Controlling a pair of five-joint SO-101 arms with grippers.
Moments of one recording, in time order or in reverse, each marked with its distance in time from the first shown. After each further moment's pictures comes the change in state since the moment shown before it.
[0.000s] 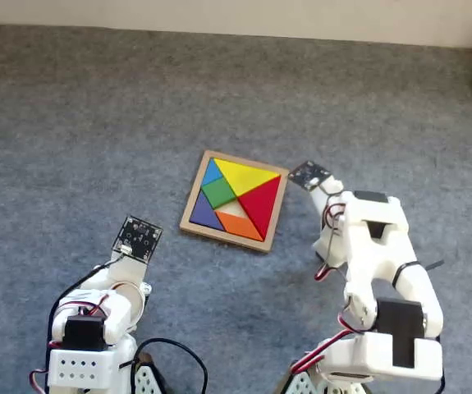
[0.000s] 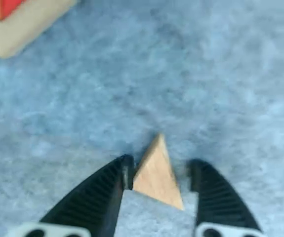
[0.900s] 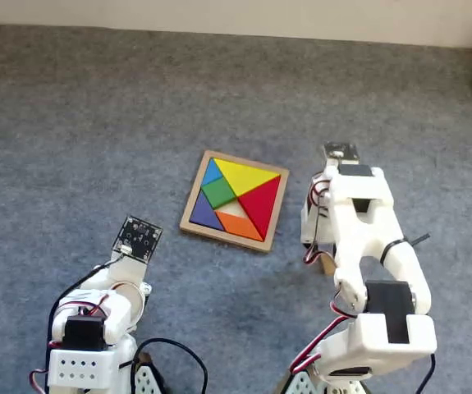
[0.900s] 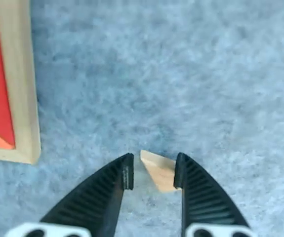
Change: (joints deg) left arm 0.0 0.0 0.0 0.0 0.0; right arm -6.0 2.8 -13.6 16.2 -48.4
